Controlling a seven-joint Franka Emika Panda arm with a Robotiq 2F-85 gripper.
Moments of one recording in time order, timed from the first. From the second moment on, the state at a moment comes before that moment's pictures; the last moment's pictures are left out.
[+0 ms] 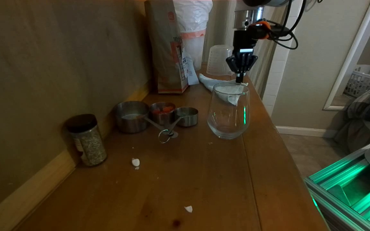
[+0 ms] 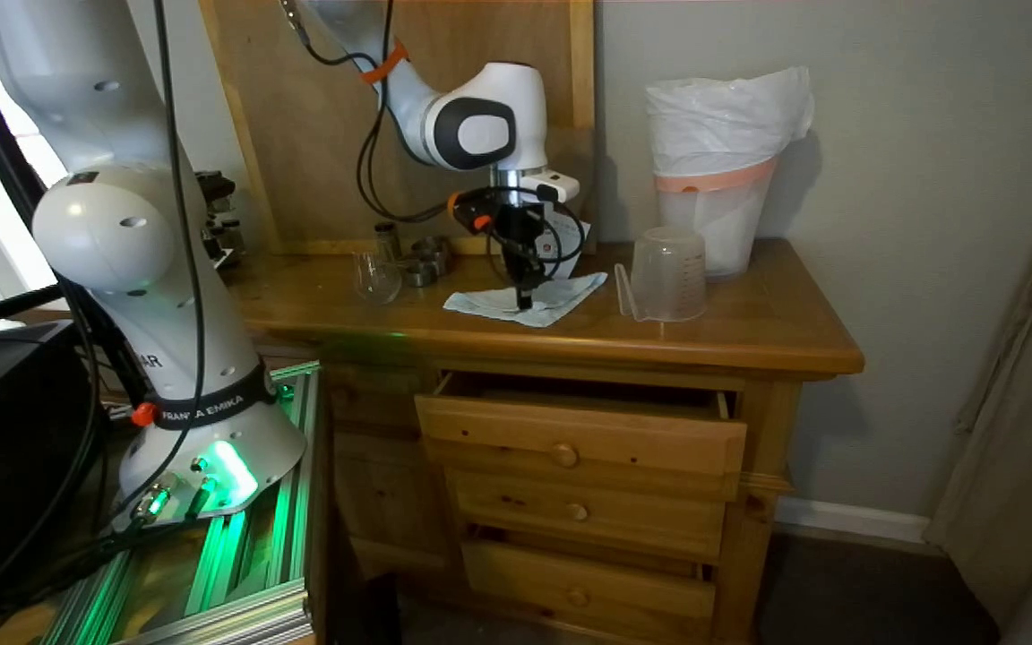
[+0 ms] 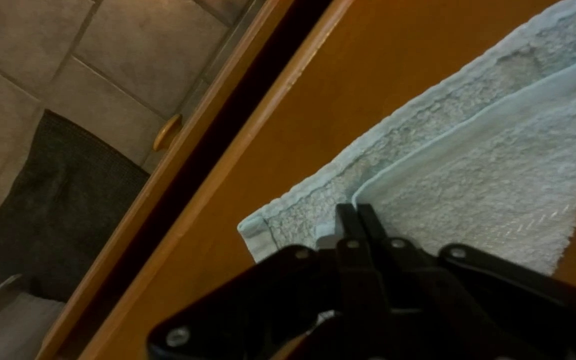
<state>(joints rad) 0.11 0.04 0.10 -2.52 0.01 2.54 0.18</state>
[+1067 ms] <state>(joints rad) 0.16 -0.15 0.17 -2.54 -0.02 2.43 0.18</state>
